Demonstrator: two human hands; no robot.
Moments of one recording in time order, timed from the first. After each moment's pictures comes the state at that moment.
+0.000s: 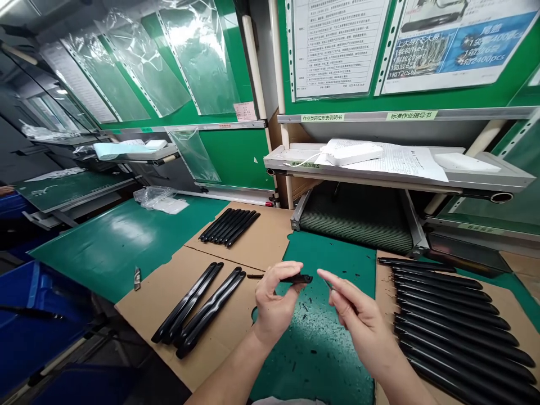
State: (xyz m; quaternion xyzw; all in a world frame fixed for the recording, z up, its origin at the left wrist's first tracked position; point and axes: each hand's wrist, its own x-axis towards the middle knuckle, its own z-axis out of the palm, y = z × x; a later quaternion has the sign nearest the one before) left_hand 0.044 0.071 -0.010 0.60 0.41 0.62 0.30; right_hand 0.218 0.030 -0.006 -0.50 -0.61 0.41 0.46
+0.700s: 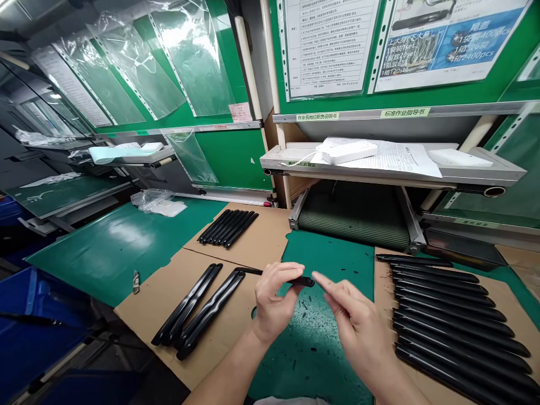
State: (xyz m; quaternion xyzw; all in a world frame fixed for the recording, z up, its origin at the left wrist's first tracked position) left_hand 0.037 0.076 -0.007 0.74 0.31 0.57 0.16; right_hand 0.215 0.025 -0.008 -0.54 -0.67 0.27 0.43
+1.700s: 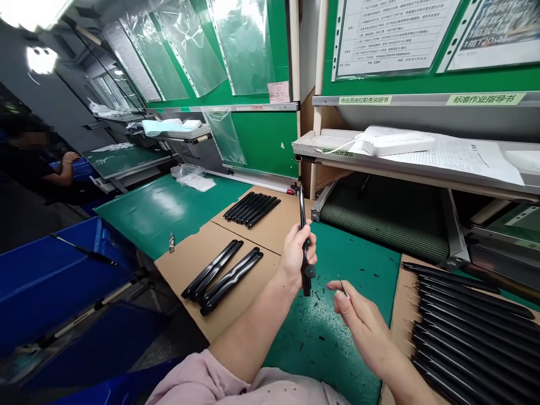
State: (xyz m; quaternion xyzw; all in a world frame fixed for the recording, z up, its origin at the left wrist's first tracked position) left_hand 0.055 0.117 0.023 0.27 0.37 0.60 0.66; right_hand 0.207 0.027 -0.025 -0.53 -0.69 0.39 0.32
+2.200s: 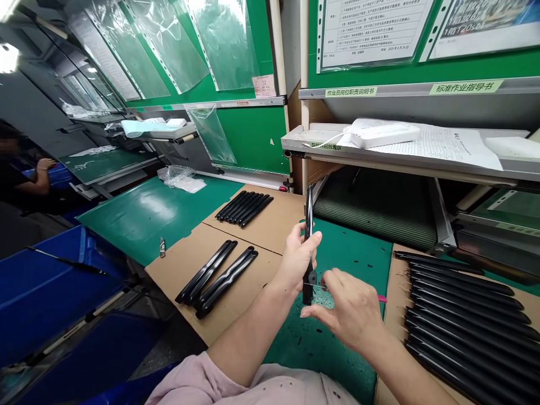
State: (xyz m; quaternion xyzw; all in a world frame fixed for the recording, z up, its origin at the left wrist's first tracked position) left_hand 0.069 0.106 0.018 0.38 0.41 0.54 0.63; right_hand 0.196 0.040 -0.028 -0.47 -0.82 -0.03 0.33
